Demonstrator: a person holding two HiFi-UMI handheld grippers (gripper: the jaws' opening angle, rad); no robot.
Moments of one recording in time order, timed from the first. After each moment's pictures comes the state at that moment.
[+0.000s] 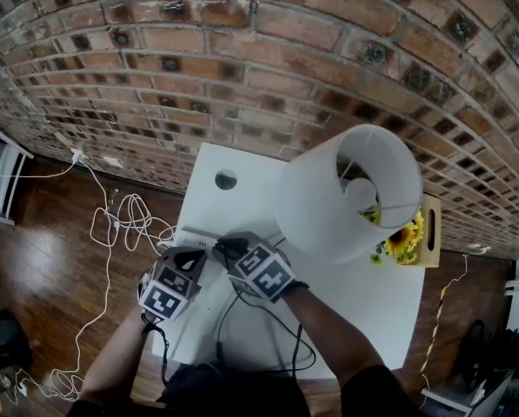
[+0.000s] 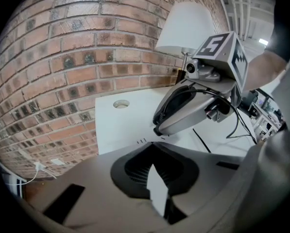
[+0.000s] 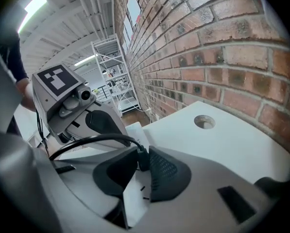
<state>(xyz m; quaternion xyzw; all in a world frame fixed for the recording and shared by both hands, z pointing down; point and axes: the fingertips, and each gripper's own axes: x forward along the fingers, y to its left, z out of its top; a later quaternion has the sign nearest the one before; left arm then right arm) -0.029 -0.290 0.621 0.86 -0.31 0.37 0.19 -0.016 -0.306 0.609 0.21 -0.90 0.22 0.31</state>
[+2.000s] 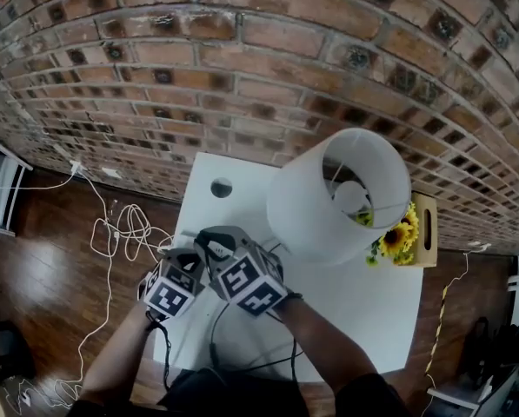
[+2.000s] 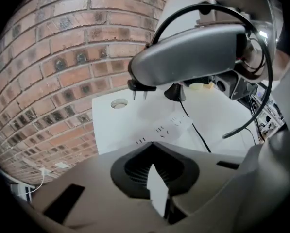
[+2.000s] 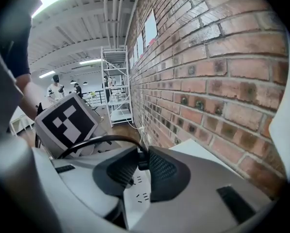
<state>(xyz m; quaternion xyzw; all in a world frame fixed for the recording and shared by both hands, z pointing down) -0.026 -0.296 0.631 0.84 -0.29 0.42 0.19 -0.040 -0.330 0.521 0.26 -0.92 0.10 0.26</state>
